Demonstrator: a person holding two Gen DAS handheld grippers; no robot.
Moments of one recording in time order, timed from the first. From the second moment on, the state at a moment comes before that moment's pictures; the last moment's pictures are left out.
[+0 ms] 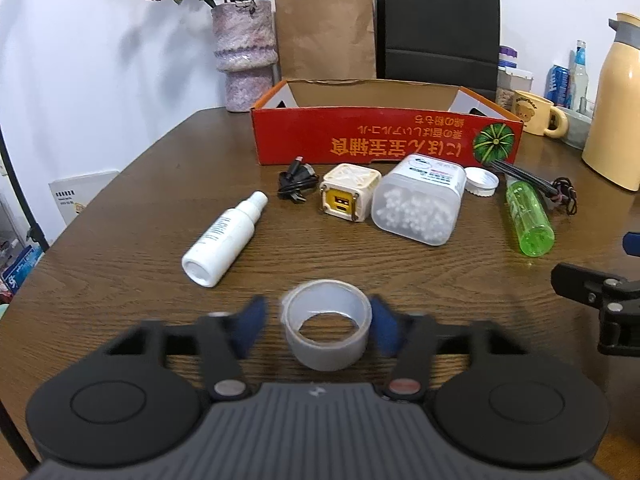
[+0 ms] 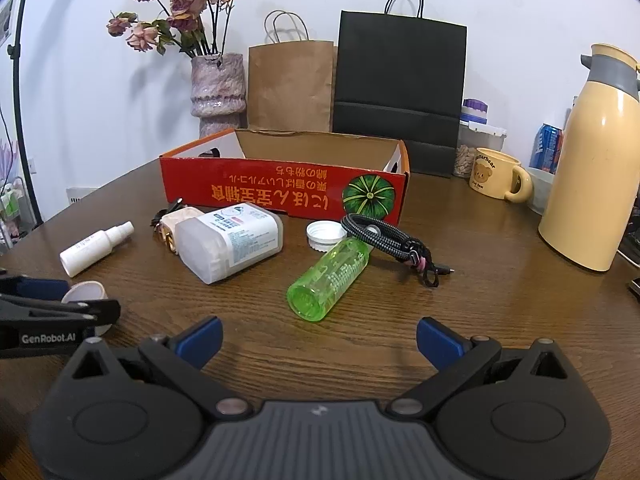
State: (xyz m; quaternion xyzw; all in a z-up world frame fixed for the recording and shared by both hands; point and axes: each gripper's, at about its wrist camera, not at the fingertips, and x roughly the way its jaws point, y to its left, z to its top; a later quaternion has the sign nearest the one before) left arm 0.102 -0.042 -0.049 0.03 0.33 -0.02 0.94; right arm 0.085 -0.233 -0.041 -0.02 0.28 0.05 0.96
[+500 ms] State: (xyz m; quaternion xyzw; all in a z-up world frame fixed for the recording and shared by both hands) left arm 0.100 -0.046 -0.037 0.03 0.30 -0.03 0.95; right arm 0.087 -0.232 -0.043 -0.03 0.29 0.05 0.96
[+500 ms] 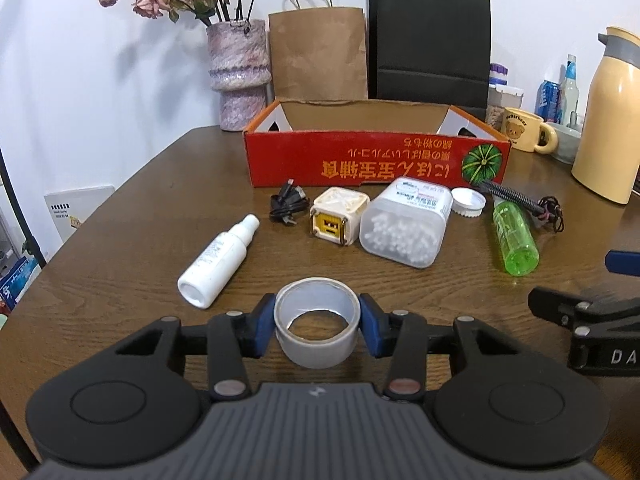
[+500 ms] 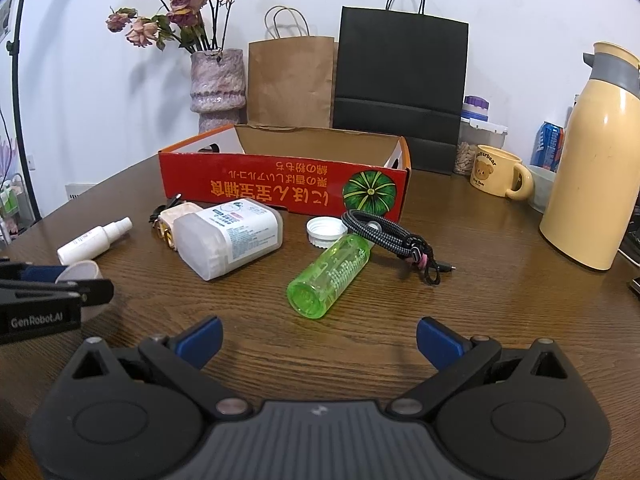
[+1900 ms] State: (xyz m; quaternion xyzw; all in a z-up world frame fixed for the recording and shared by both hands) left arm 0.169 -0.045 -0.009 0.02 0.27 0.00 0.96; right arm 0.202 -0.235 -0.062 -0.01 0.34 -0.02 0.94
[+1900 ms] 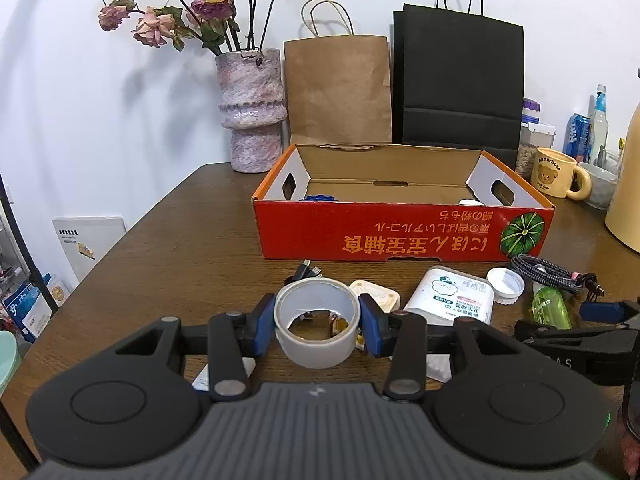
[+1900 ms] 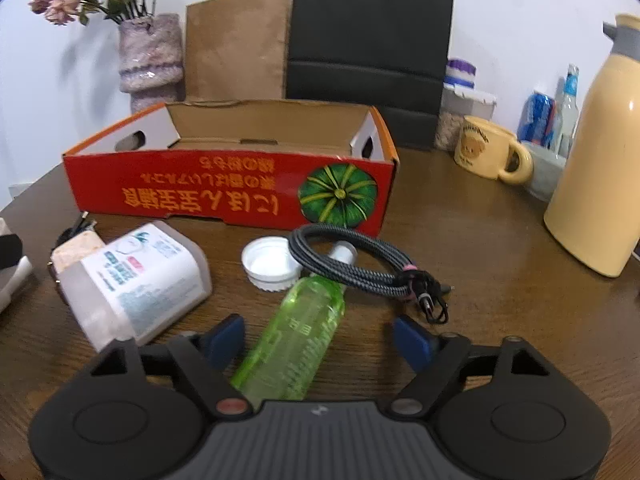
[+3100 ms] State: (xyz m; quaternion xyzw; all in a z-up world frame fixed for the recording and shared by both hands) left arm 0.163 -0.051 0.006 0.02 0.25 -0.01 0.97; right arm 0.158 -0.273 -0.013 0.14 0.26 0.06 0.95
